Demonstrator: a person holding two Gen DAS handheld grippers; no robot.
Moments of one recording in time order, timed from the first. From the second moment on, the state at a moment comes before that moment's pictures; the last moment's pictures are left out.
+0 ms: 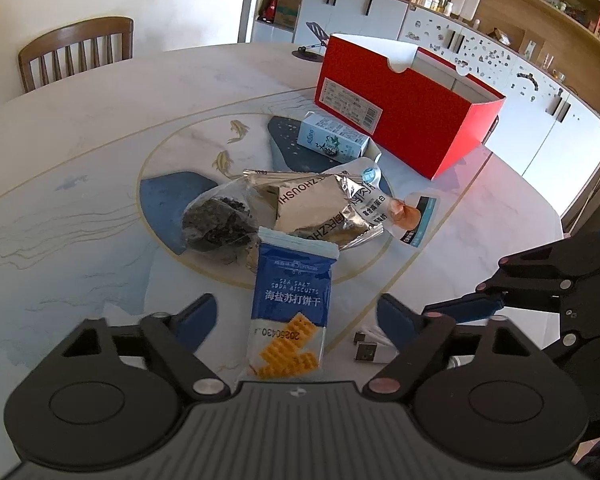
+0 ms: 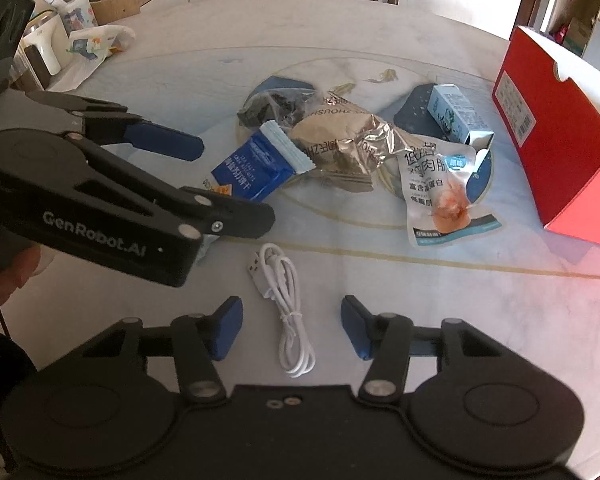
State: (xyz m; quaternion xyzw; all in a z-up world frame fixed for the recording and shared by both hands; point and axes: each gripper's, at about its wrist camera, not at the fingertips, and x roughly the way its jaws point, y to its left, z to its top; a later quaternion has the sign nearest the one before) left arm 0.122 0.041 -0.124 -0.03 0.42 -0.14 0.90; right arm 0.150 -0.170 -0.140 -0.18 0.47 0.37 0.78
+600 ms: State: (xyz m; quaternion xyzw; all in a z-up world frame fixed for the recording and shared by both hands) left arm 0.129 0.033 -0.134 -0.01 0.44 -0.13 0.89; right arm 0.146 -0.165 -0.140 -0.20 0.45 0.37 0.78
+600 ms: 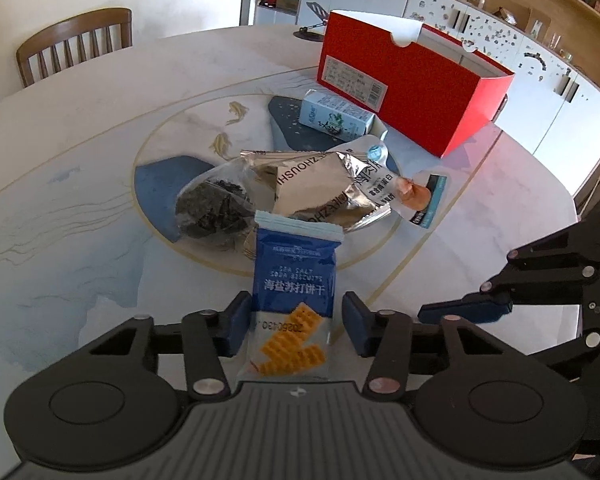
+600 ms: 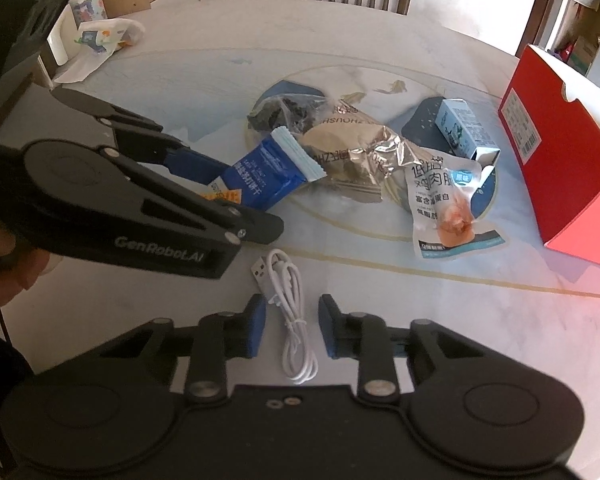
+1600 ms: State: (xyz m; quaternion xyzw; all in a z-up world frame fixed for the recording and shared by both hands) left arm 0.105 0.028 -0.112 -0.04 0.45 -0.13 0.88; right arm 0.185 -0.241 -0.125 -0.06 0.50 0.31 0.80
